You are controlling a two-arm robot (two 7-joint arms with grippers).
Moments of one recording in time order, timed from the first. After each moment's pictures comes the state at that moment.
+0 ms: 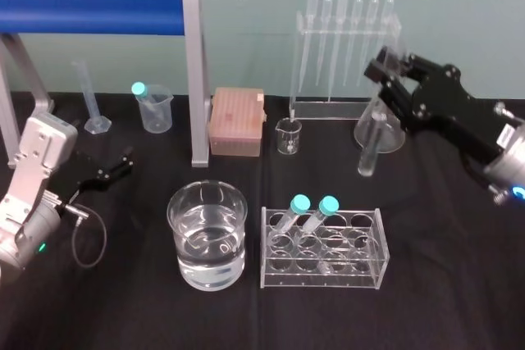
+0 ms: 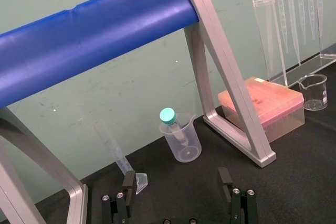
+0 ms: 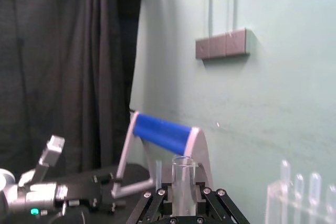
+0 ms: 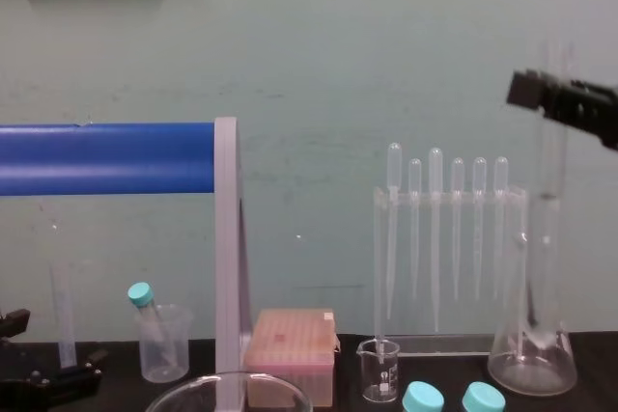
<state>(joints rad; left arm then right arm) -0.20 0.60 0.45 -1.41 -0.25 -0.12 0.03 0.24 0.63 -0.31 -1.63 0.74 -0.18 0.63</state>
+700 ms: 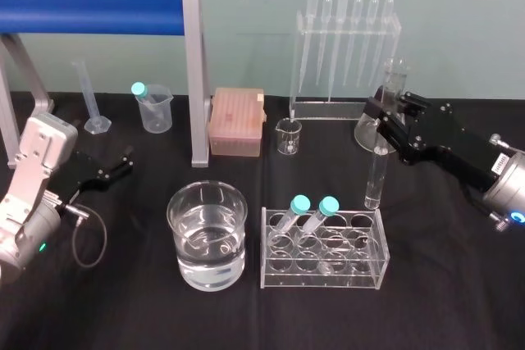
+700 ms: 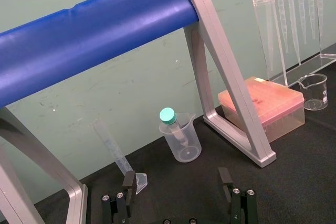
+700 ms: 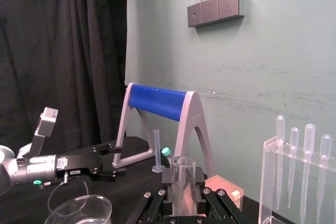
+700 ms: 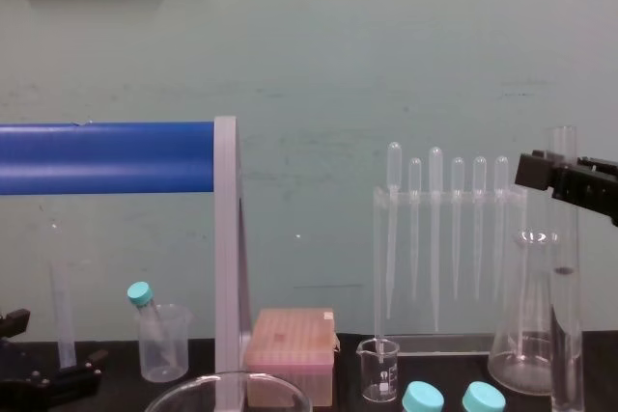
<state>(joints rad) -0.20 0.60 0.45 -1.41 -0.25 -0.12 0.03 0.19 0.63 -0.30 -1.61 0.72 -0.11 0.63</state>
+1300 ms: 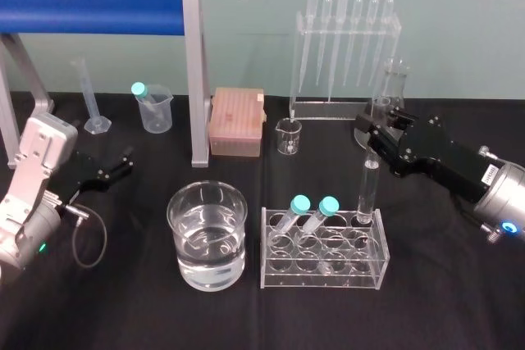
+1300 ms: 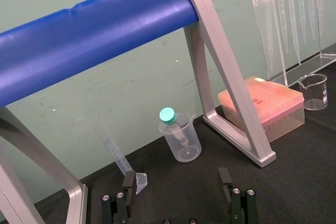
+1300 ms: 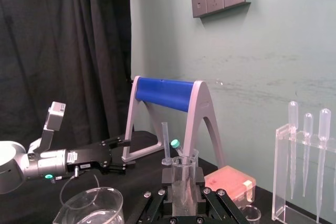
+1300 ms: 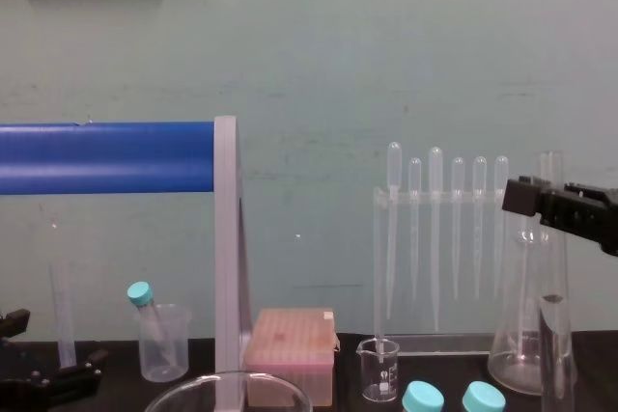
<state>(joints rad) -0.20 0.60 0.45 -1.41 -0.25 -0.12 0.03 0.19 0.62 -0.32 -1.60 0.73 -0.09 0.64</state>
